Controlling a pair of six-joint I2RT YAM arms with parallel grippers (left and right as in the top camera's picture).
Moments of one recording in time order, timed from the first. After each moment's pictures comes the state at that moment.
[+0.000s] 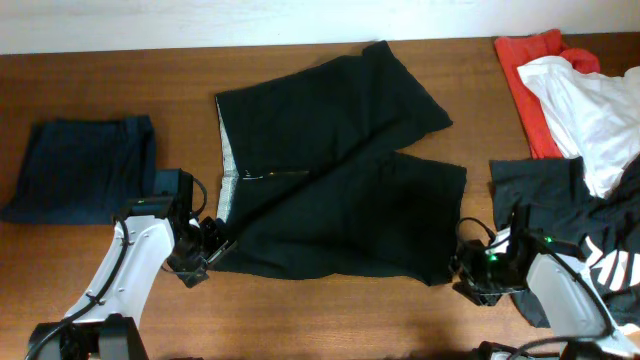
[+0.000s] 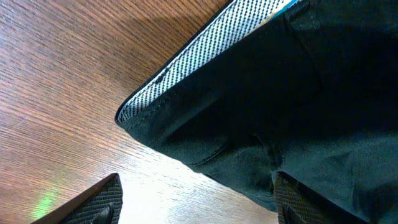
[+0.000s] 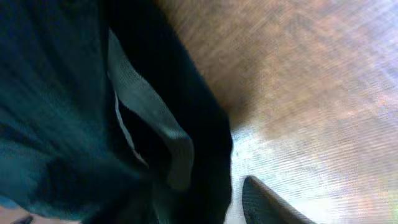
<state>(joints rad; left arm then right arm) 0.02 1.49 0.86 -0.95 0.21 -0.68 -0.29 1.30 0.55 -0.81 -0.48 0.56</state>
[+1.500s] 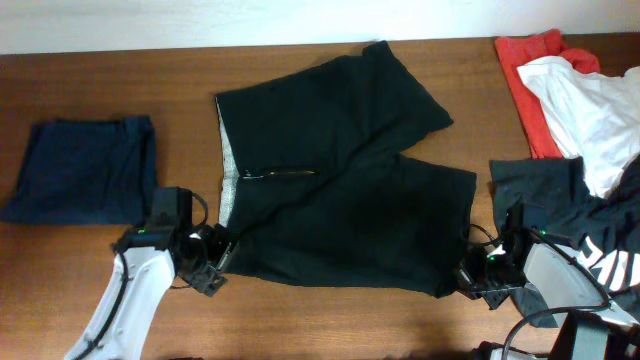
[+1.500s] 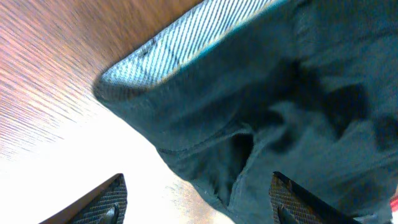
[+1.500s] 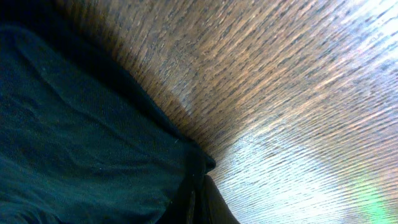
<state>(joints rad) 0.02 1.33 0.71 -0.80 0.34 -0.97 -0.29 1.39 0.56 -0.82 -0.36 0.65</state>
